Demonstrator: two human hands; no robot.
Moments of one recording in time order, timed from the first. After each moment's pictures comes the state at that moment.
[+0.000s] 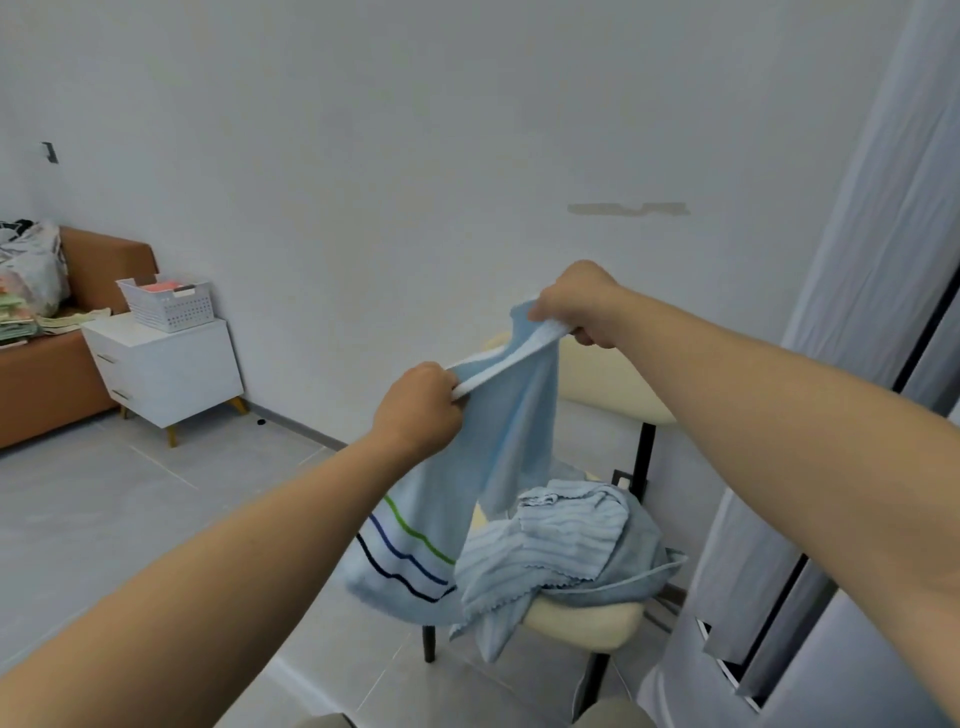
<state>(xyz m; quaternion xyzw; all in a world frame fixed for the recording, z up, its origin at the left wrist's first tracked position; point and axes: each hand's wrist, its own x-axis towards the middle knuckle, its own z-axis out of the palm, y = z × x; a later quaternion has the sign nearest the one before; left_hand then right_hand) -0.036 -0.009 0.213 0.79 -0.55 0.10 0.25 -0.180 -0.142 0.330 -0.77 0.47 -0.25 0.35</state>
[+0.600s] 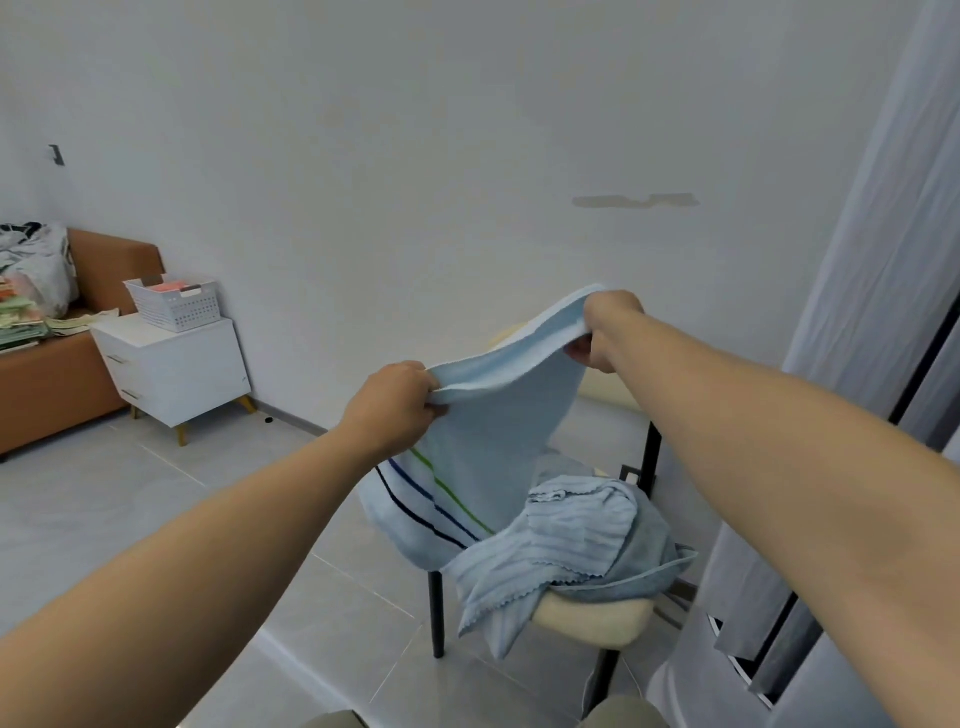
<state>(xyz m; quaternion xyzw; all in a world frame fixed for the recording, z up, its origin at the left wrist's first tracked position) -0.002 0.009 0.211 0.78 -0.59 0.12 0.18 -0.180 -0.164 0.302 -0.40 0.53 -0.41 0.63</state>
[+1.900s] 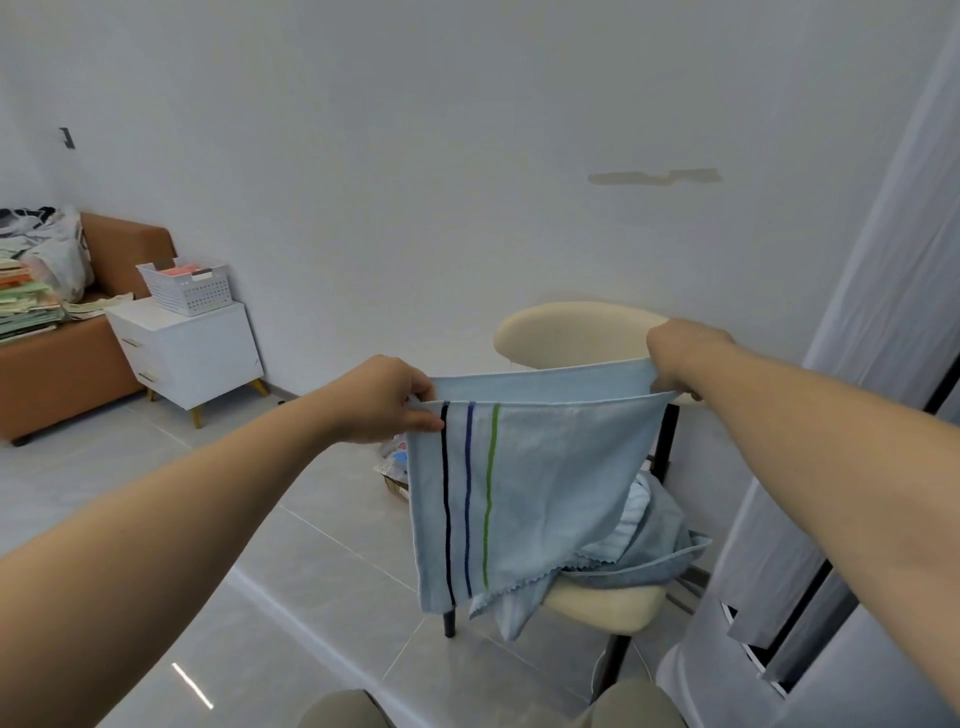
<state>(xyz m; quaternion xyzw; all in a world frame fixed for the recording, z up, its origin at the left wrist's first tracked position) 0.013 0.041 0.230 0.77 -0.62 -0.03 0.12 -0.247 -0.220 0.250 -0.85 0.51 0.08 -0.11</state>
